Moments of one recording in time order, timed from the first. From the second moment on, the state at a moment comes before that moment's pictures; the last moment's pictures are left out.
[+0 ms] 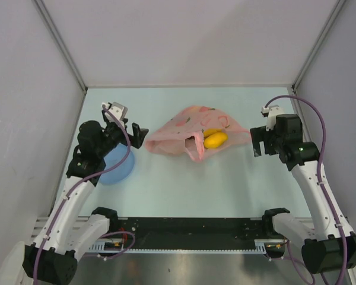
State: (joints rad) left arm -0.22 0.84 0.82 -0.16 0.32 0.04; right arm 0.13 0.99 1.04 -0.81 0.07 -0.13
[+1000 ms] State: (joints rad) left arm -0.64 1.33 1.55 -0.76 0.69 0.24; right arm 0.15 1.27 1.17 -0.75 -0.13 -0.21
